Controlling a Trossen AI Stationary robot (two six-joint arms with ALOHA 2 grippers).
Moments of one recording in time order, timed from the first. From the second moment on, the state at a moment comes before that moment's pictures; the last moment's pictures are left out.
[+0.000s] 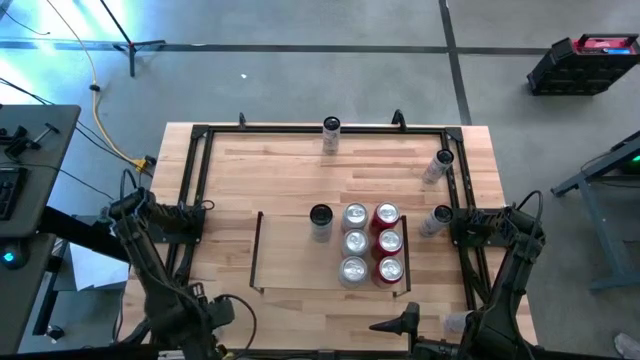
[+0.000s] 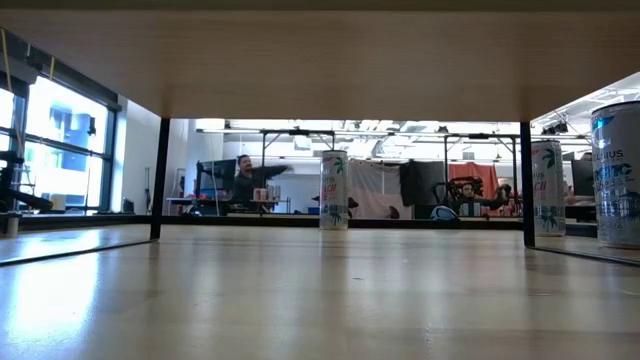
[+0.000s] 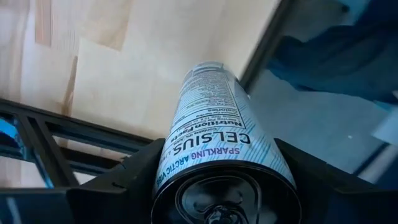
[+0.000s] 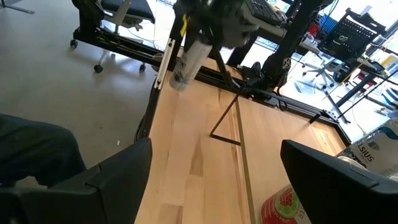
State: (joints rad) left arm -1.01 1.78 1.62 -1.34 0.14 -1.37; right arm 1.06 1.91 1.87 -0.73 1.04 0.33
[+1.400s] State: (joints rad) left arm -0.45 1.80 2.19 -1.57 -0.04 -0.40; right arm 0.96 1.91 1.87 -0.74 0.98 0.36
